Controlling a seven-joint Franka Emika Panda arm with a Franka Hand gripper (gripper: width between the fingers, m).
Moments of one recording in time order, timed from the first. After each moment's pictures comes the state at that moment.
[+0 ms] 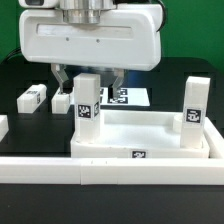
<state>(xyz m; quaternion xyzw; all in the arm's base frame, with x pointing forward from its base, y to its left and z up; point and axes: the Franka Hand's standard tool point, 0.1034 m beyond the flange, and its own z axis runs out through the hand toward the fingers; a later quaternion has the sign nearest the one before) 0.599 -0.052 0.102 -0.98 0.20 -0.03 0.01</state>
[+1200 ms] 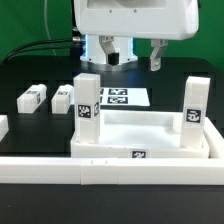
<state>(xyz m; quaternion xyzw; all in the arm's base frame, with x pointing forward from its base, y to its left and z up) 0.567 0.012 0.135 -0.93 0.37 -0.02 0.04</state>
